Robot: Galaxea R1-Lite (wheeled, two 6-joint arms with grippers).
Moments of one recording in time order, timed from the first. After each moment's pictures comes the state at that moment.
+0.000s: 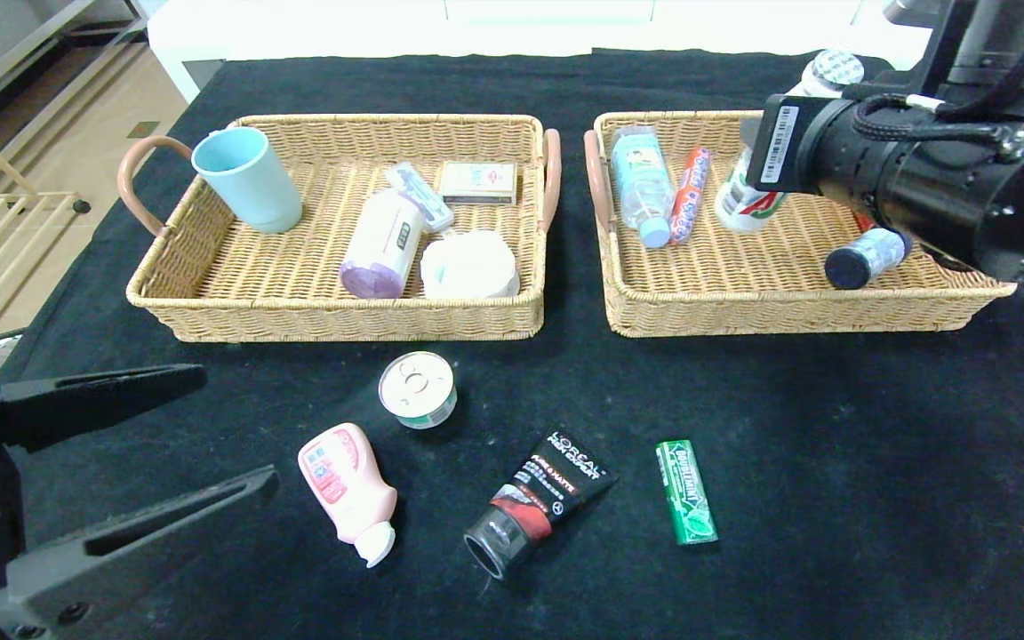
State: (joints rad) left arm -0.40 0.93 -0.65 -0.20 -0.33 0.07; right arm 0.62 1.69 -1.47 -0.29 -0.60 0.03
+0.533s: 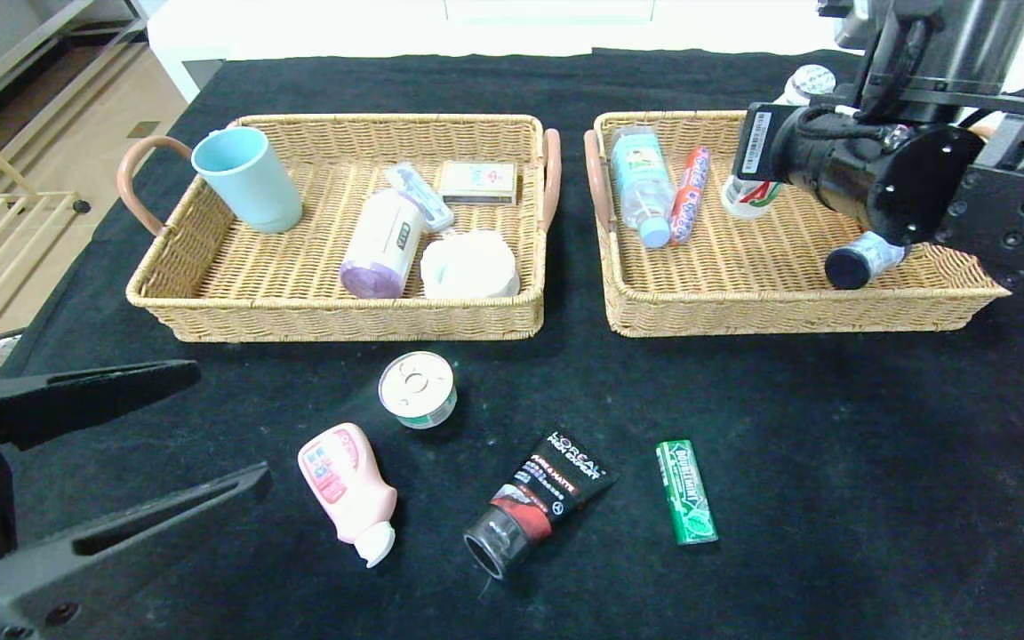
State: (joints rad) left arm -0.40 0.93 -0.65 -0.20 -0.33 0.07; right arm 0.50 1.86 -1.66 -0.28 -0.57 0.04
